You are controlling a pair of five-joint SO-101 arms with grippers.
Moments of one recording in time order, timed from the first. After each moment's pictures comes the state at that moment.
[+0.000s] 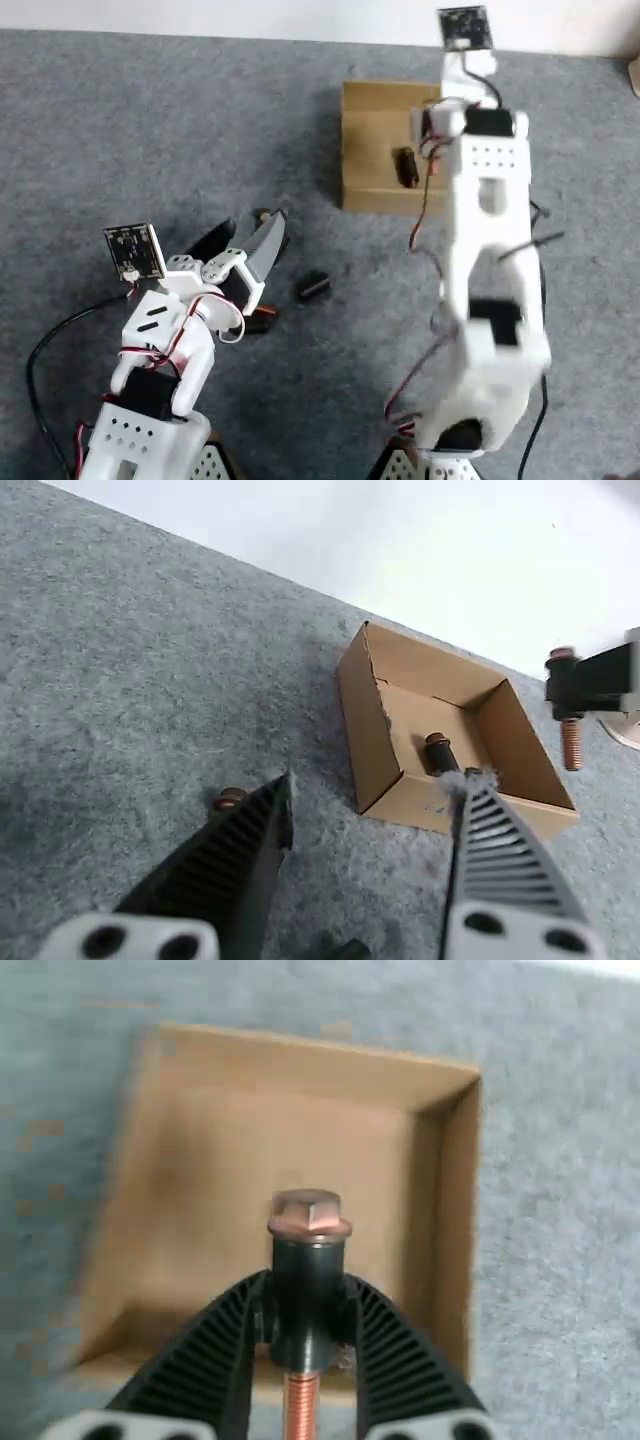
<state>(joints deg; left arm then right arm) 10.1 -86.8 85.0 26.7 32.7 -0.3 24.7 -30.4 63.8 9.7</state>
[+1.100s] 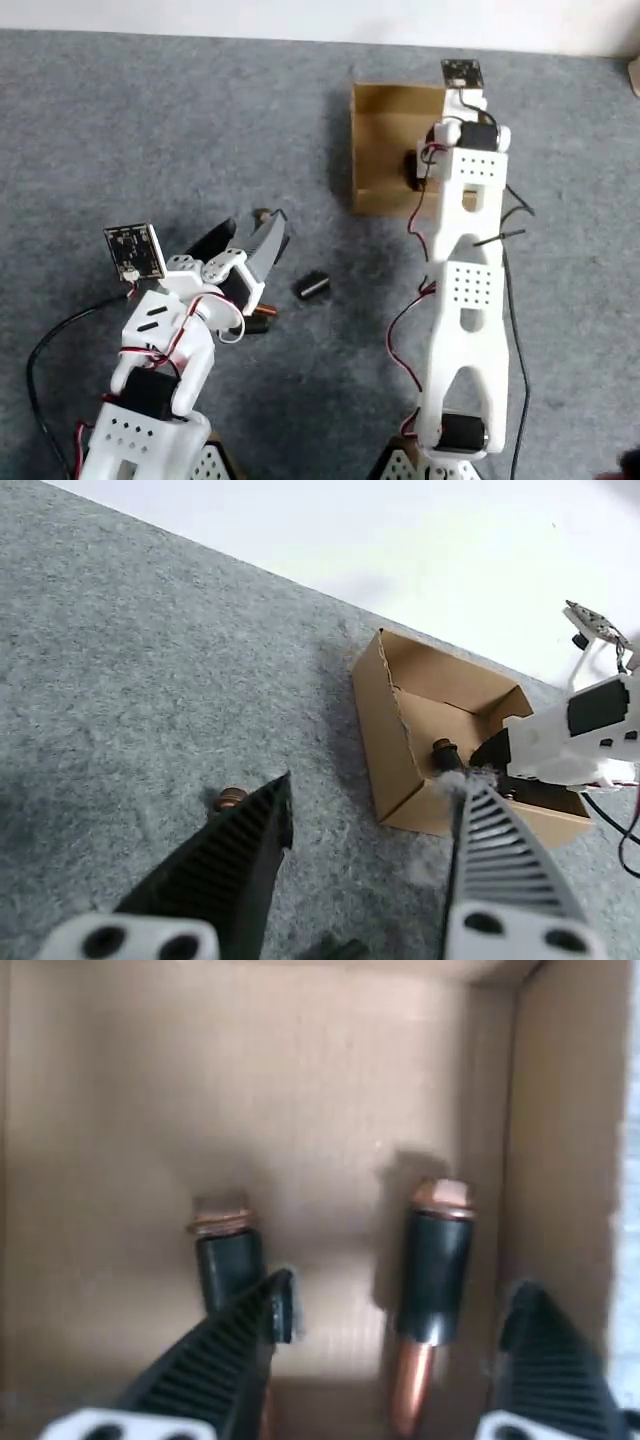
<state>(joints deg) 10.1 -86.8 85.0 26.7 32.7 3.3 75.7 -94.1 88.2 9.8</state>
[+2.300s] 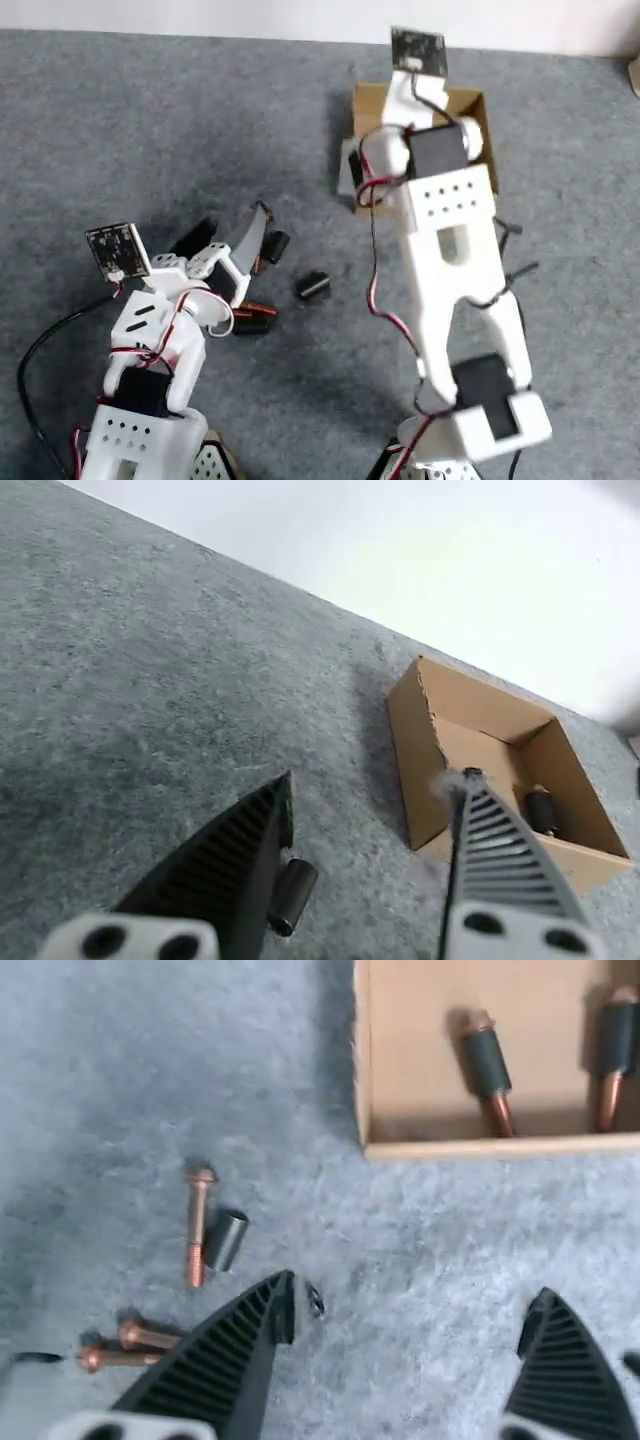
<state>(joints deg) 5.1 -86.8 85.0 26.7 32.7 -19.3 -4.5 -15.7 90.0 -17.1</state>
